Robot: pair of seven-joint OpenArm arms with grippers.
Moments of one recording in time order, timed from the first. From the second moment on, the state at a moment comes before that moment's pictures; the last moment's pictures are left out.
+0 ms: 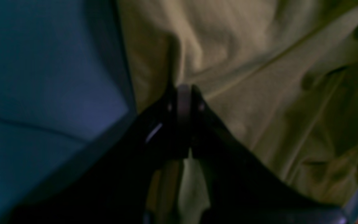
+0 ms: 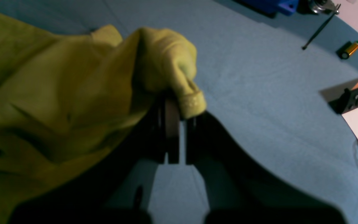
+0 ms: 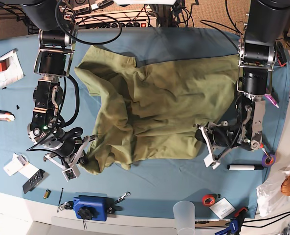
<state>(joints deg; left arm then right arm) -30.7 -13.5 6.7 54.7 -30.8 -31.6 58.9 22.8 13.3 6.4 82.9 8.0 33.3 -51.4</state>
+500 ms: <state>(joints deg) -34.6 -16.9 6.7 54.6 -27.9 -26.1 52.3 22.8 13.3 6.4 82.9 8.5 33.3 -50.9</state>
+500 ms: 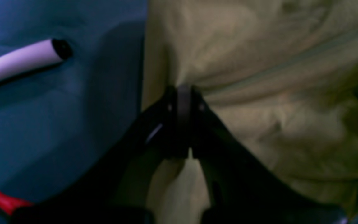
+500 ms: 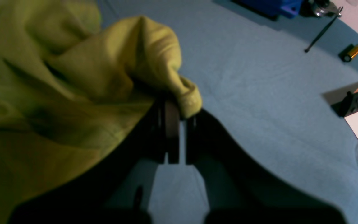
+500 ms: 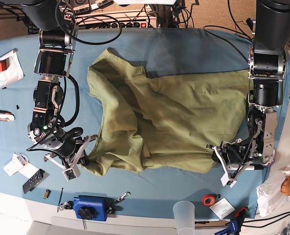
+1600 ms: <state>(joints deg) -31.9 -16.9 -9.1 68.2 -48.7 -28.9 75.7 24.7 13.2 13.9 90.8 28.0 36.1 -61.1</state>
